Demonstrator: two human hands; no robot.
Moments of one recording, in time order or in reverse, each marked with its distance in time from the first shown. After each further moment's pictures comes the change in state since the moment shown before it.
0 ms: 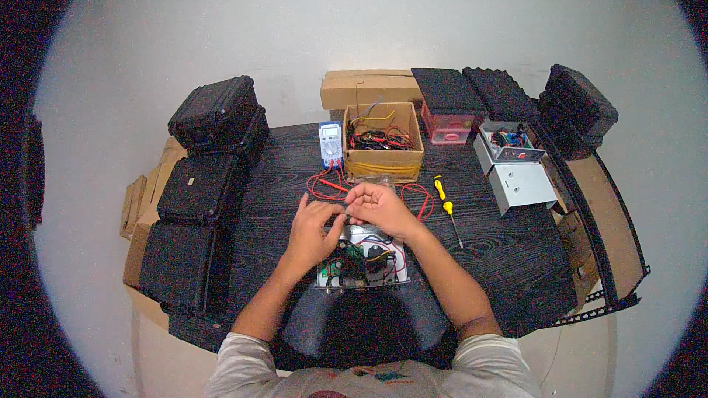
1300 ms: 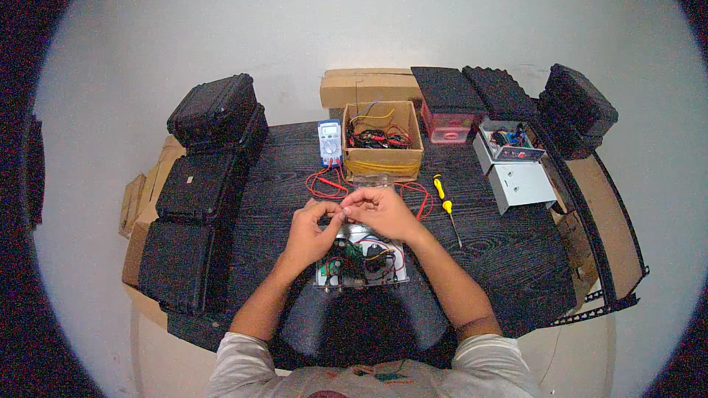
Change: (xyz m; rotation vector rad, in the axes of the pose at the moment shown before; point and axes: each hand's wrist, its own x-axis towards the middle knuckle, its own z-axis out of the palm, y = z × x) left_hand 0.000 -0.004 0.004 -0.278 0.019 -0.125; right_hand -0.011 -0.010 0.010 -0.172 0.024 -0.061
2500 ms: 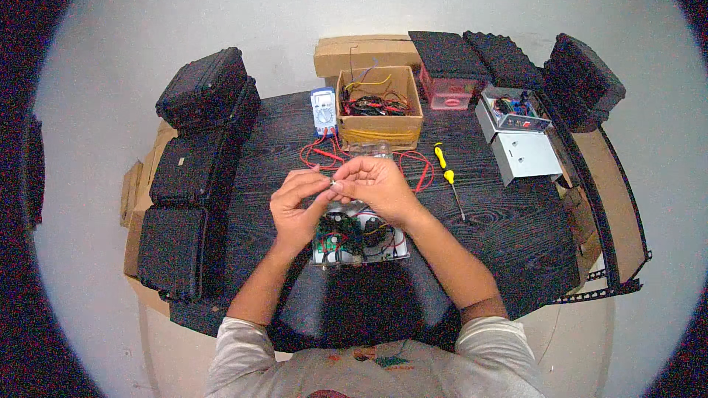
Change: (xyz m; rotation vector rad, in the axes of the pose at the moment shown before) left_hand 0.000 0.005 -0.001 -0.235 0.248 0.310; right_hand -0.011 -0.013 0.012 0.303 0.015 -0.004
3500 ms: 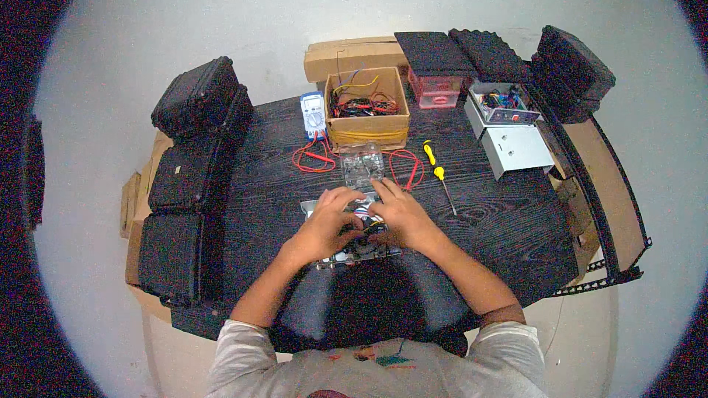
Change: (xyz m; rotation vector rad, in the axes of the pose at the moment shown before) left_hand -0.027 0.005 0.023 0.310 -0.821 -0.114; right_hand -0.067 0.039 -0.057 -1.529 -0.102 -0.173
